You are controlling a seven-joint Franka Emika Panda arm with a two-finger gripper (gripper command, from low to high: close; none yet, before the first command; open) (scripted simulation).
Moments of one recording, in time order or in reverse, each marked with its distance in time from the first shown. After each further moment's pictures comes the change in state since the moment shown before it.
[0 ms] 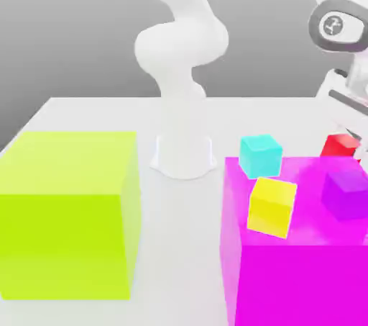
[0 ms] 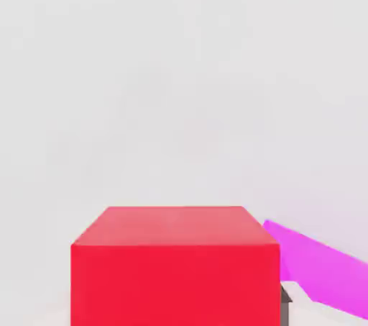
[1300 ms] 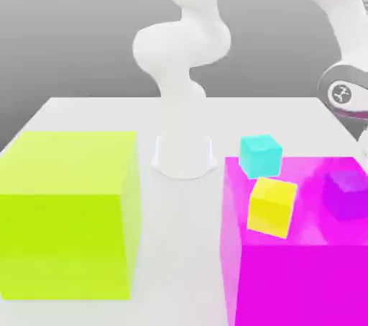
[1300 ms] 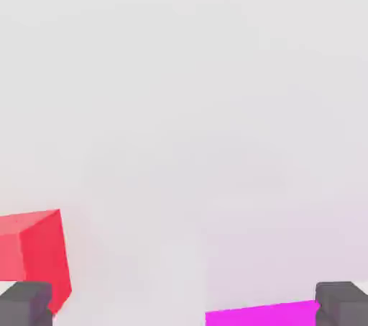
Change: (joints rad) arm -0.017 0.414 0.083 0.009 0.024 0.481 0.467
